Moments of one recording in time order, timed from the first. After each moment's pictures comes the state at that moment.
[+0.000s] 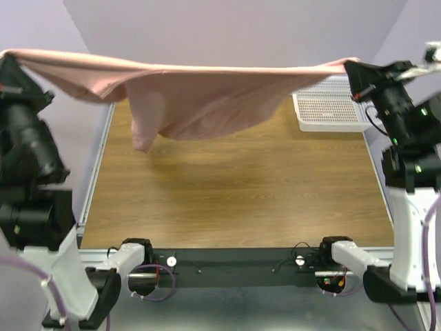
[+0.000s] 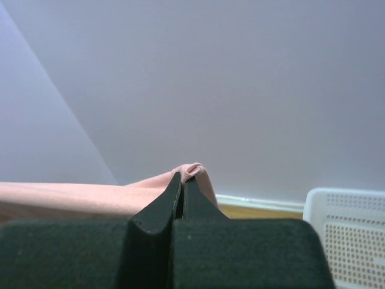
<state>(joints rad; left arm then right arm) -0.04 1.09 2.11 -0.49 -0.50 -0.27 0.03 1.11 1.62 -0.22 -0.27 0.42</state>
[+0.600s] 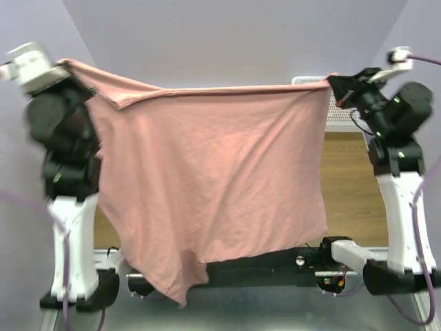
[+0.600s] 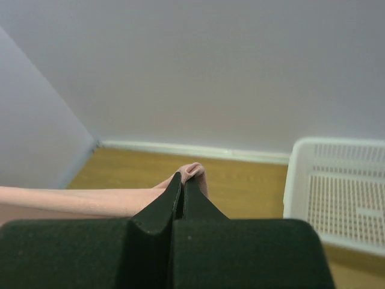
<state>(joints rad) -0.08 1.00 1.78 -0.33 -0.51 -0.11 0.03 1.06 1.52 -0.27 -0.30 0.31</state>
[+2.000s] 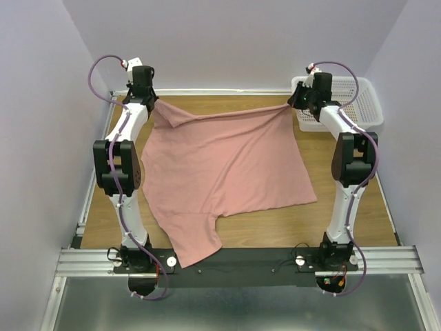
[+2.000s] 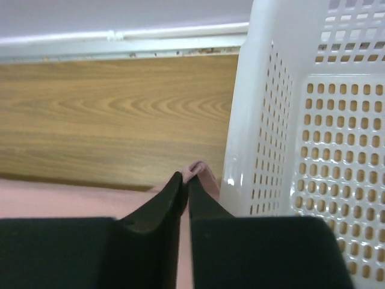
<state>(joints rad) -0.03 2.03 1.74 -0.23 -0.35 -0.31 0.03 2.15 1.72 -0.09 -0.27 0.21</state>
